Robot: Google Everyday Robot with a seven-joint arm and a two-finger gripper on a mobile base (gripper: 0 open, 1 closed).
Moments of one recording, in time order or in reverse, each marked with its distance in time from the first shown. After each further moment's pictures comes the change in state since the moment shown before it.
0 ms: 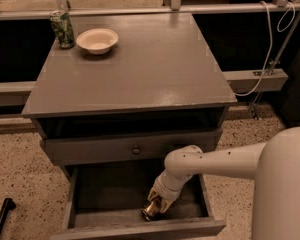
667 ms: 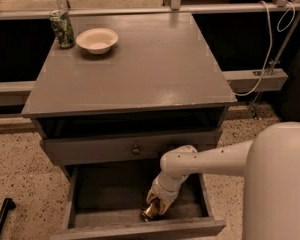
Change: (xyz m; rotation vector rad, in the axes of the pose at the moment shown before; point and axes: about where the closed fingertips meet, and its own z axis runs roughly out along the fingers) arm -0.003 0.004 0.010 -0.054 0.003 -0.003
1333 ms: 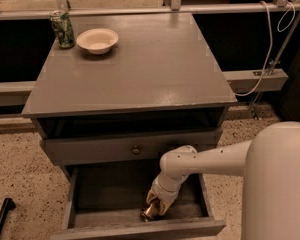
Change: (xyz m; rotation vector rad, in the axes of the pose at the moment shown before) arm 0.000 -0.001 0.000 -0.003 0.001 0.002
